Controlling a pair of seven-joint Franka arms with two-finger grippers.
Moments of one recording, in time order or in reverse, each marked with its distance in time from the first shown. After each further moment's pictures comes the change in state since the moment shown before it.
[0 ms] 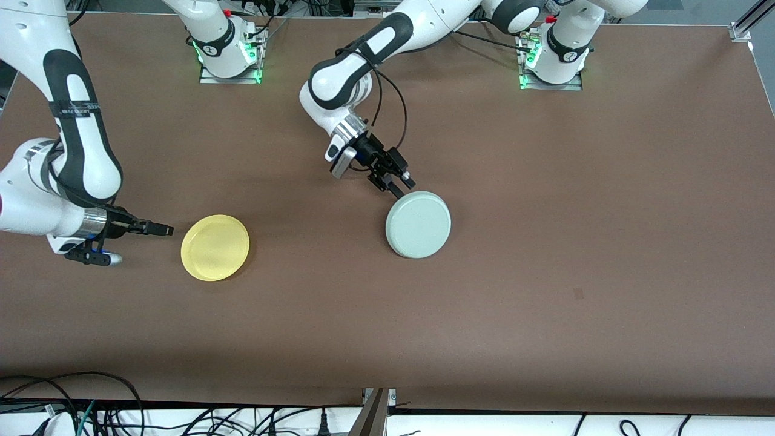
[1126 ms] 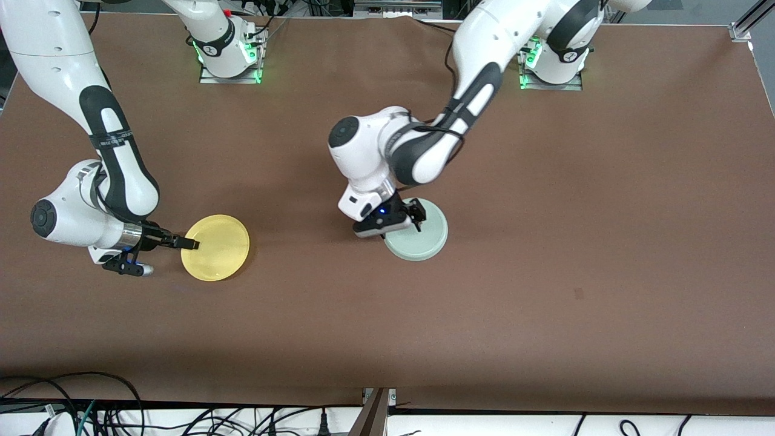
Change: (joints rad) left arm 0.420 -0.151 -0.017 0.072 -0.678 0.522 0.060; right arm 0.001 0.128 0.048 -0.005 0.058 0.178 -0.010
